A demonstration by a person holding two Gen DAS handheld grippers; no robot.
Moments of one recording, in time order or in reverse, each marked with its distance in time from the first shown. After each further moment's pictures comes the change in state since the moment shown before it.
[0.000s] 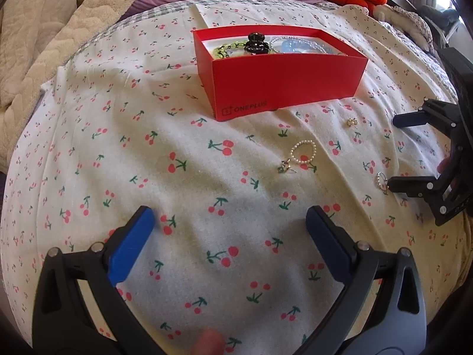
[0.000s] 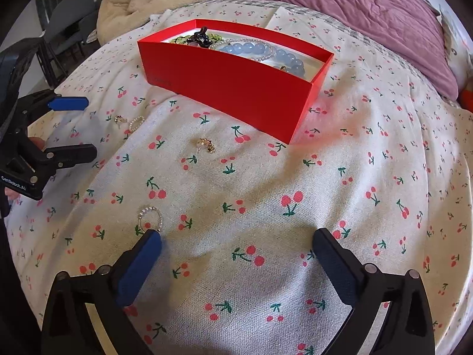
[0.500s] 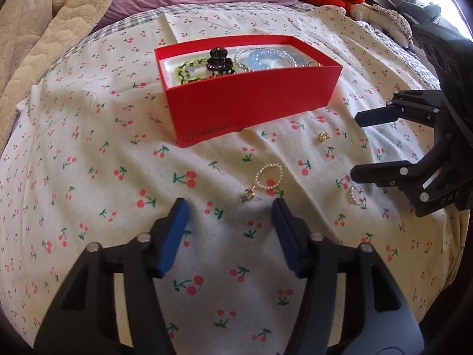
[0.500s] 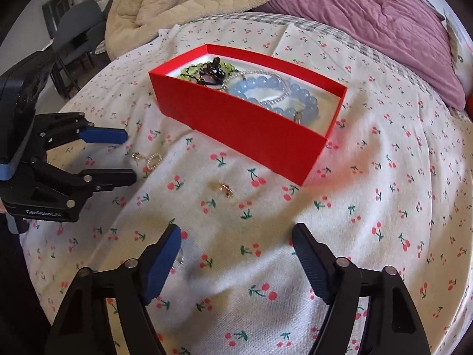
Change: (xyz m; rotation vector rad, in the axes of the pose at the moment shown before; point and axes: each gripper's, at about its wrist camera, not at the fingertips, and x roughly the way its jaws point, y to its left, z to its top) left arm 0.002 -0.013 0.018 0.057 -0.026 -0.114; right arm -0.010 0.001 0.035 0.007 -0.047 0.061
